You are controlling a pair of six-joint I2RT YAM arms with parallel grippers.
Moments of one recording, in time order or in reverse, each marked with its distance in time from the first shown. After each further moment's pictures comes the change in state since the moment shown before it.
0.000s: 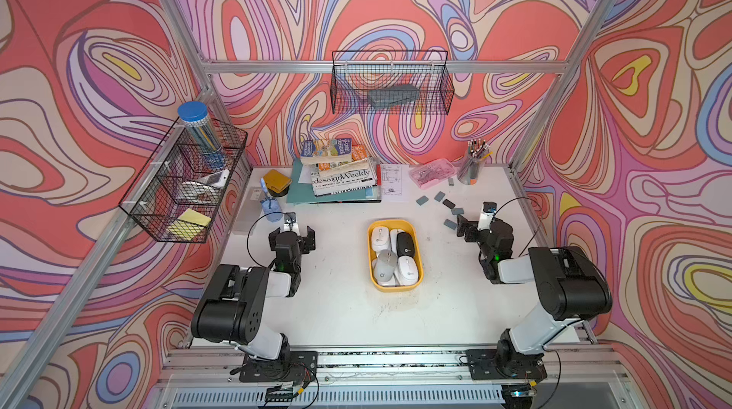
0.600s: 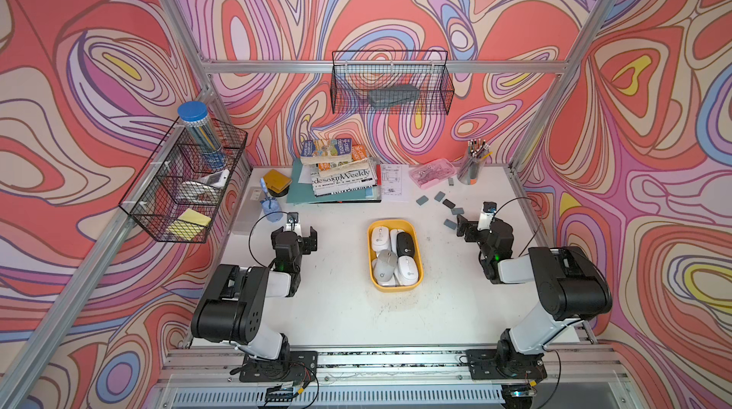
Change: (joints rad) left arm 0.002 0.000 0.000 0.000 0.045 0.016; right arm 0.000 0.000 0.000 0.000 0.000 0.000
